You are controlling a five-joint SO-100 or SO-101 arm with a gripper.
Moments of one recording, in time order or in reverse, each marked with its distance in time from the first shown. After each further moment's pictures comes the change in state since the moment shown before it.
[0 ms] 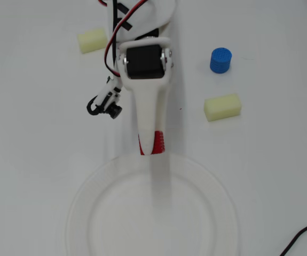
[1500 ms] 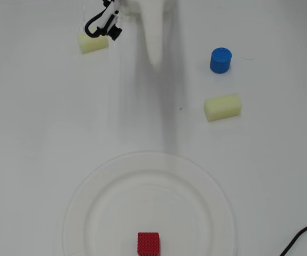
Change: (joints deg) arm -0.9 46.7 13.7 48.4 -9.6
